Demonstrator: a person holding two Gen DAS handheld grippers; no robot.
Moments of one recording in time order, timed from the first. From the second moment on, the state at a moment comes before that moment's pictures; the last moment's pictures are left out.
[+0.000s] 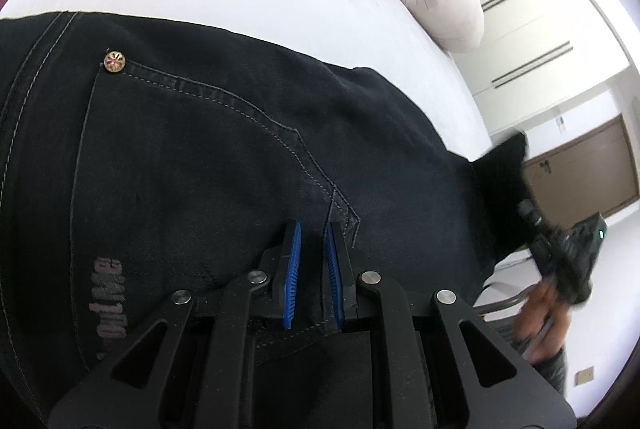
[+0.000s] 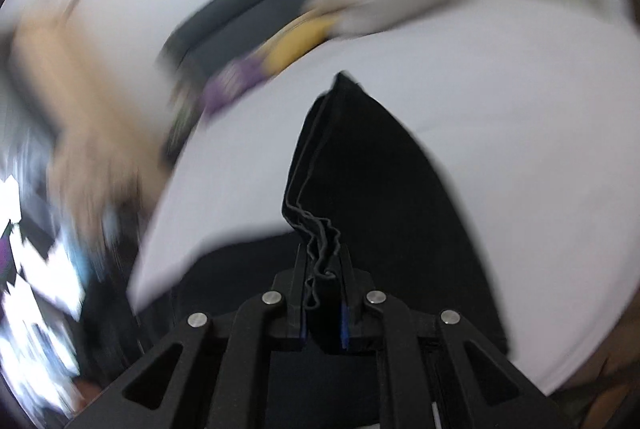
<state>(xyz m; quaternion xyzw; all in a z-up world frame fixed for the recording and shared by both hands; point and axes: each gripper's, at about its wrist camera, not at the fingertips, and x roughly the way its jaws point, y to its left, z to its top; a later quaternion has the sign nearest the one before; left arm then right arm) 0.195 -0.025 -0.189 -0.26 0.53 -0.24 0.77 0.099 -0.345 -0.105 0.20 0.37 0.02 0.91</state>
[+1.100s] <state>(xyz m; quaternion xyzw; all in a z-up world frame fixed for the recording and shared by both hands) 0.230 -0.050 -0.162 -0.27 0.58 -0.34 0.69 0.092 -0.125 -0.110 -0.09 0.39 0.14 0.90</state>
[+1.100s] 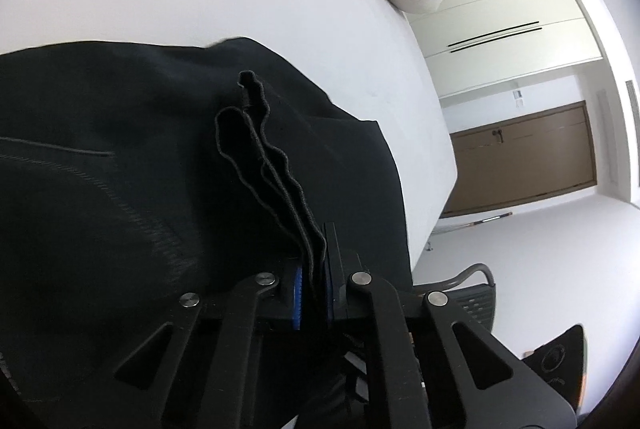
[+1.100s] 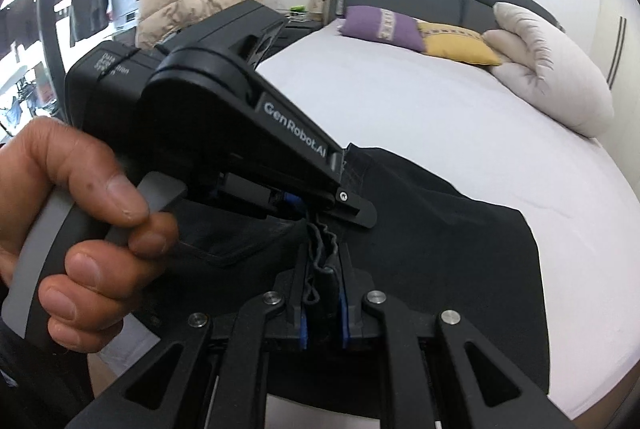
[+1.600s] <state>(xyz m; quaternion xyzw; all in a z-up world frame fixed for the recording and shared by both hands) 0.207 -0.031 -0.170 -0.22 0.59 -0.28 0.72 0.102 -0.133 -0.140 0.00 0.47 0.22 0.86</state>
